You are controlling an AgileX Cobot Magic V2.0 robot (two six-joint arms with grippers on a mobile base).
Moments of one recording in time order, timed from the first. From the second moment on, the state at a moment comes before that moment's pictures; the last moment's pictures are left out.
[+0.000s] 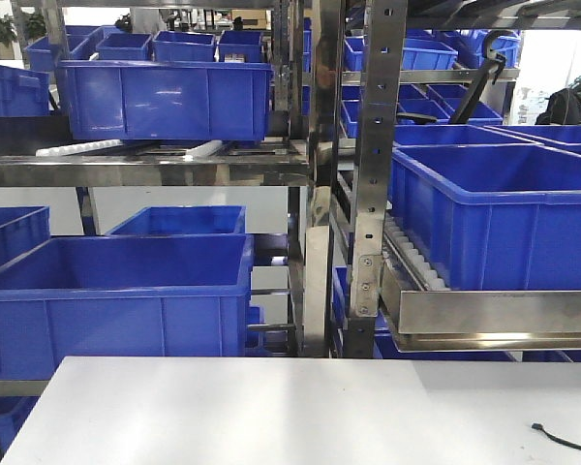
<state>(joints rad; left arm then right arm) -0.19 0.63 -0.43 0.81 0.20 -0.87 0.03 0.63 -0.46 -0.77 -0.05 0.61</state>
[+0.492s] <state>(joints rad) -0.19 0.62 -0.43 0.80 0.21 -0.87 0.03 0.63 -0.46 -0.77 -0.05 0.61</state>
